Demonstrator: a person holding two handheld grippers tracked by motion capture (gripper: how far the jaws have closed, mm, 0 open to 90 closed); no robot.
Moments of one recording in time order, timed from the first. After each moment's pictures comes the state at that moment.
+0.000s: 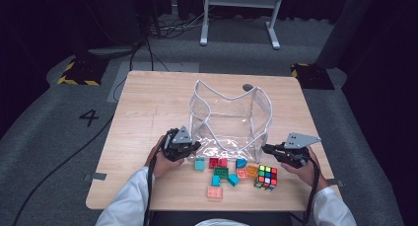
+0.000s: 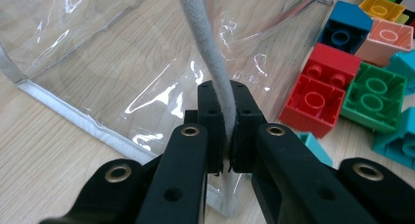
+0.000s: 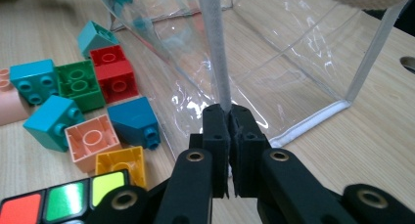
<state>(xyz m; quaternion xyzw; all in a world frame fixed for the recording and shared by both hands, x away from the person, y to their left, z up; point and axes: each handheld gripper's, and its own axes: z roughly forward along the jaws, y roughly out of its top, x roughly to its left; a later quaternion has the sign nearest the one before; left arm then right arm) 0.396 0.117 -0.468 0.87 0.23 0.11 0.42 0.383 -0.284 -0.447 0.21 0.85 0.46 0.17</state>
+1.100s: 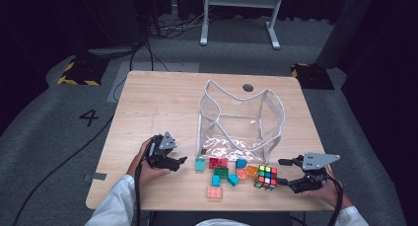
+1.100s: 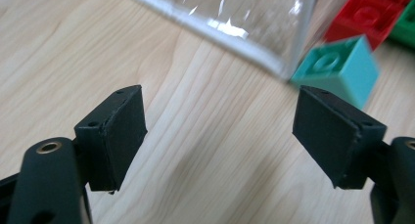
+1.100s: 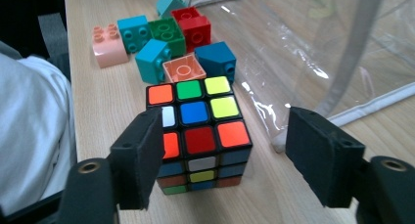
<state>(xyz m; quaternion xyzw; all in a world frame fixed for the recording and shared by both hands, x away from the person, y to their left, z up) 0.374 0.166 -0.480 0.88 0.30 0.14 0.35 0.330 -0.322 -0.454 0.17 0.87 0.46 0.09</state>
